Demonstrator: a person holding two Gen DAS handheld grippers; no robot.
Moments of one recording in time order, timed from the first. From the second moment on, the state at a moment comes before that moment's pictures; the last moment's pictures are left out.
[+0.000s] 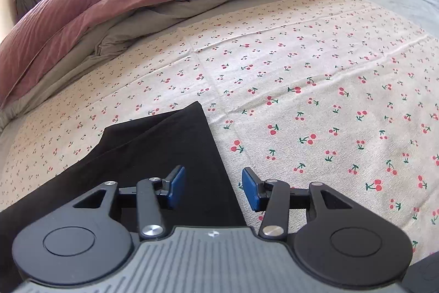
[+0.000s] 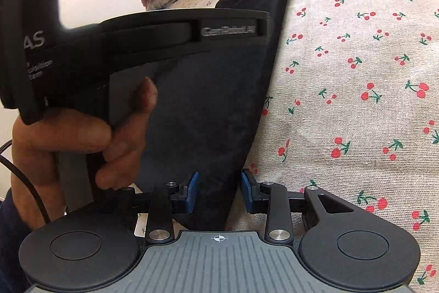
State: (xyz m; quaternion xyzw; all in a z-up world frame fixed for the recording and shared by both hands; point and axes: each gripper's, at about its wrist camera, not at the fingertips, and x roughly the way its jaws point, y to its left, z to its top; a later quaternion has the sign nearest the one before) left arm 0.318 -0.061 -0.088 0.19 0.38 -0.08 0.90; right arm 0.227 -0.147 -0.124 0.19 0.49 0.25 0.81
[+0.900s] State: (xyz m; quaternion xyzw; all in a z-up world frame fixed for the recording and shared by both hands) left arm 0.353 -0.131 -0.053 0.03 0.34 -0.13 0.93; right arm 0.203 -0.234 -0.077 0.18 0.43 0.18 0.87
